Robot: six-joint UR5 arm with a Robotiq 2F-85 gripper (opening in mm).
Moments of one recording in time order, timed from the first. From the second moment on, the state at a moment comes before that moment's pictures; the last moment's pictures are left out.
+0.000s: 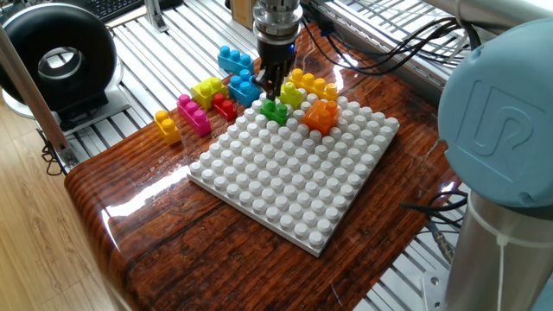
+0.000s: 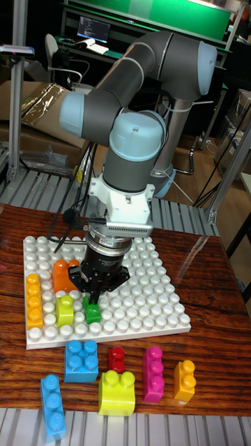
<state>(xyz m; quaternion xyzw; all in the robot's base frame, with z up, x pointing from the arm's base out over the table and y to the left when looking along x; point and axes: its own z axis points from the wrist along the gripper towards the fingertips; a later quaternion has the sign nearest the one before) 0.617 -0.032 0.076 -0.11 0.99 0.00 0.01</state>
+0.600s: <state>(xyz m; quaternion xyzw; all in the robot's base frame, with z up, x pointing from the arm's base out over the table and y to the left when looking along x) 0.622 -0.032 0.072 -0.09 1.00 -0.01 0.02</state>
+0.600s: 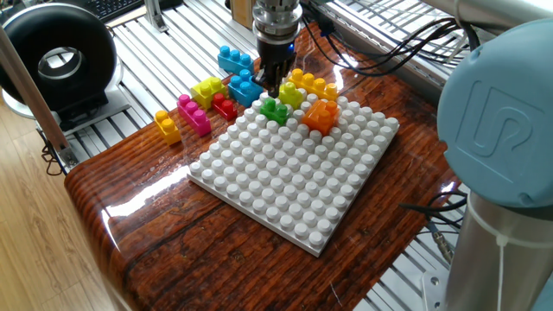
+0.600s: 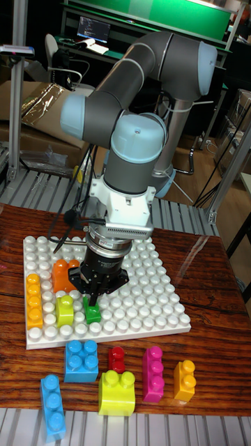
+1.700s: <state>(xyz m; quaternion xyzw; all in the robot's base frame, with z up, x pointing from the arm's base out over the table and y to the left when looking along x) 0.625 -0.028 0.059 -0.08 1.00 -0.01 0.02</state>
